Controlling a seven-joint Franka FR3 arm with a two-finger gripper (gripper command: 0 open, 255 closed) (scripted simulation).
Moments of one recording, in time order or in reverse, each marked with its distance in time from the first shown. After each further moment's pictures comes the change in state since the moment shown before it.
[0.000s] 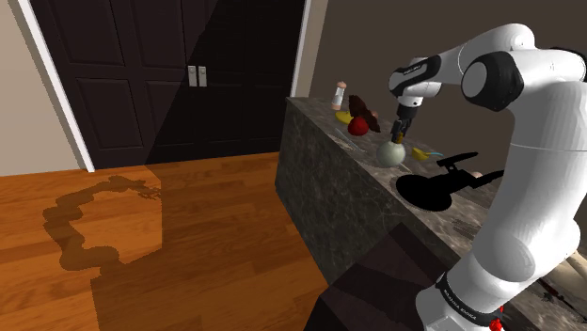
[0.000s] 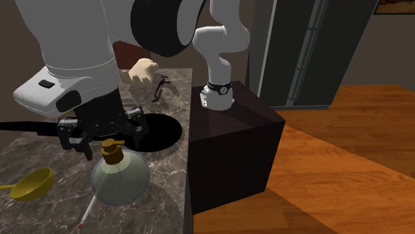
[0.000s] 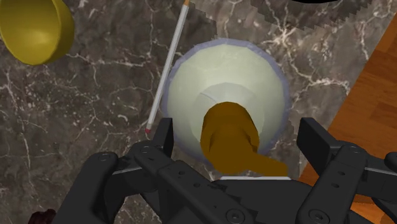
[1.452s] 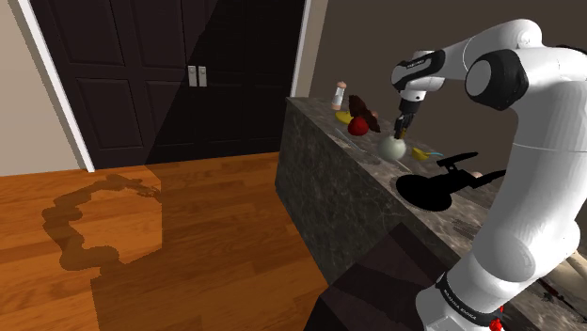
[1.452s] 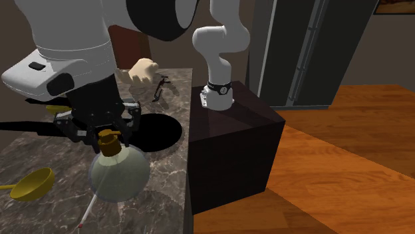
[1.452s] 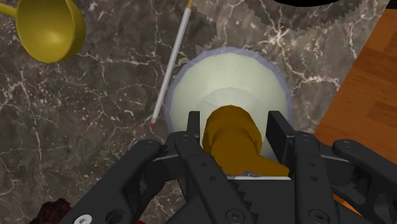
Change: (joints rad) arm 0.003 -0.022 -0.006 0.032 -0.011 -0.051 0.002
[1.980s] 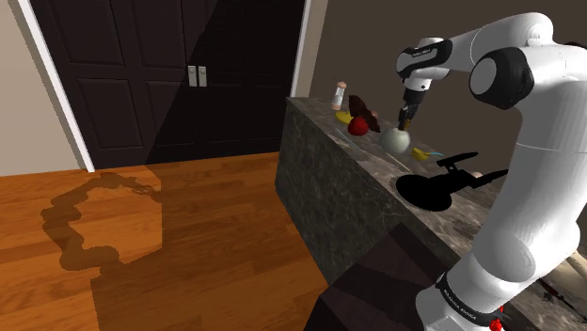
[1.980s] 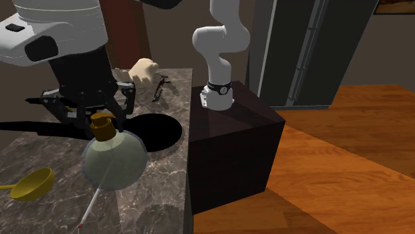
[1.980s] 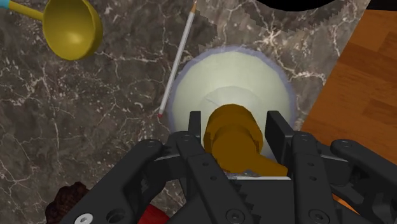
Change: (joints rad) arm 0.000 -0.024 -0.007 0.077 -0.012 -0.098 0.000
